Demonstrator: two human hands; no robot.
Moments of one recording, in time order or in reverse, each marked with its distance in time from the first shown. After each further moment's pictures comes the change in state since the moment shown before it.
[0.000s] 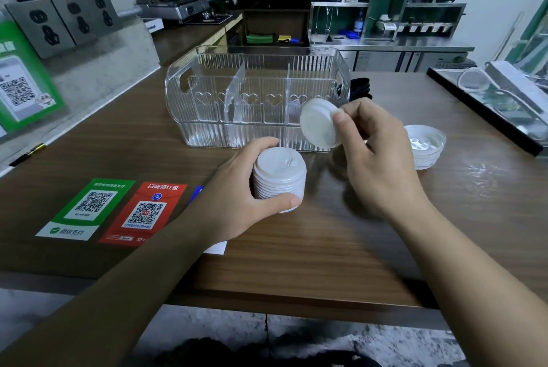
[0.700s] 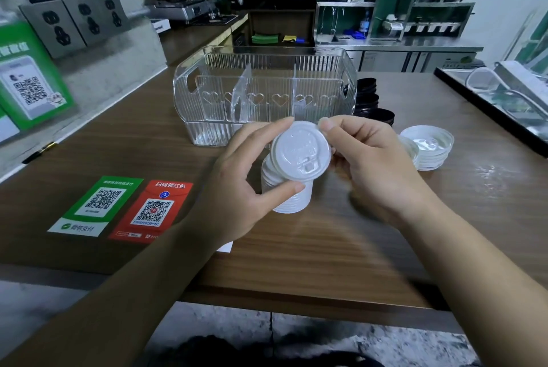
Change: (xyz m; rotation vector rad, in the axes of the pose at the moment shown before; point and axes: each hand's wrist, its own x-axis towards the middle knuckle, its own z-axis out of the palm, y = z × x) left_hand -0.005 0.014 -0.002 0.017 0.255 0.363; right_hand -0.002 -0.003 0.011 0.596 -0.240 0.219
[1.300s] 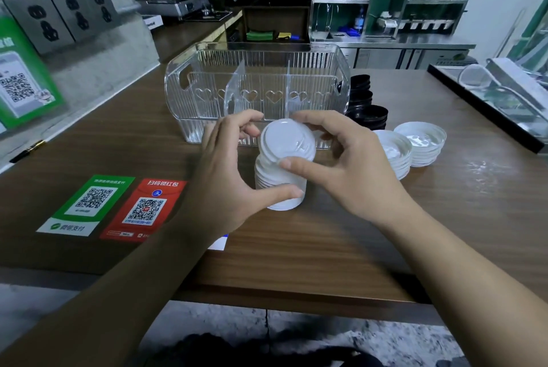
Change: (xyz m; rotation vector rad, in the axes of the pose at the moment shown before) left_hand -0.001 -0.008 -0.001 0.117 0.050 -0.132; right_hand -0.008 0.006 0.003 -0.542 -0.047 -0.277
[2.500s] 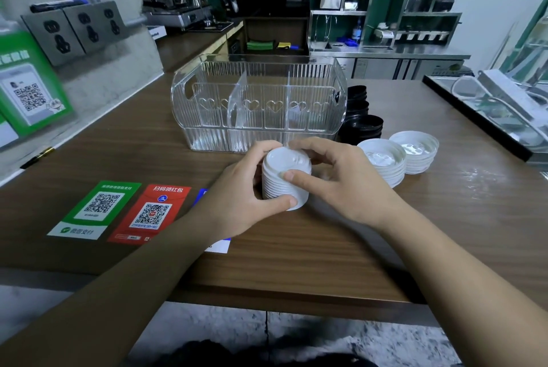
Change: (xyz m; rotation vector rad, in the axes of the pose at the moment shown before) left_hand 0.004 -0.002 0.002 -0.175 -0.360 -0.185; right_hand -0.001 0.018 0.001 0.066 -0.174 0.089
